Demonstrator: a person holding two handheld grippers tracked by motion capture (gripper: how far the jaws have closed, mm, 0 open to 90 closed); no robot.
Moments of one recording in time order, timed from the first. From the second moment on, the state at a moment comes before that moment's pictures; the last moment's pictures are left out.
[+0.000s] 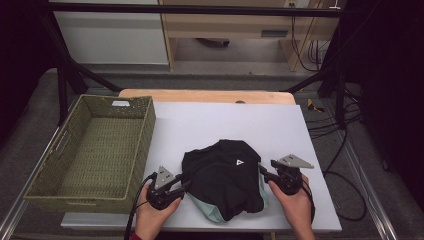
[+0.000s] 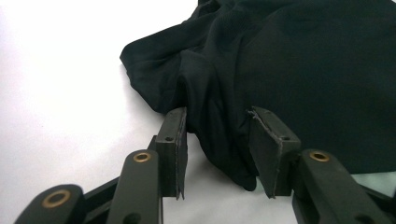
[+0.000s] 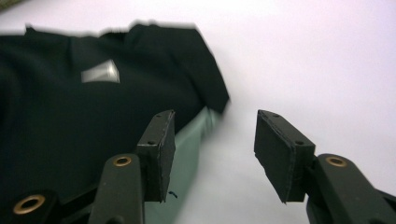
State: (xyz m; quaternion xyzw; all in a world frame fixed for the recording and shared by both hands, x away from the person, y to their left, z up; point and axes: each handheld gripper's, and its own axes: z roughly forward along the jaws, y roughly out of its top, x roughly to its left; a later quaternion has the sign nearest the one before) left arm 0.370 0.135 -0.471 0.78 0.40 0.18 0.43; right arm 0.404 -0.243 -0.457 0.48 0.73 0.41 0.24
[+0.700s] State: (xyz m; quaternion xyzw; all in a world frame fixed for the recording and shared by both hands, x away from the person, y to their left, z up) left arm 0.370 0.139 -0.470 0.78 0.41 0.18 0.43; right arm 0.473 -0.208 -0.470 0.47 0.79 0.36 0.17
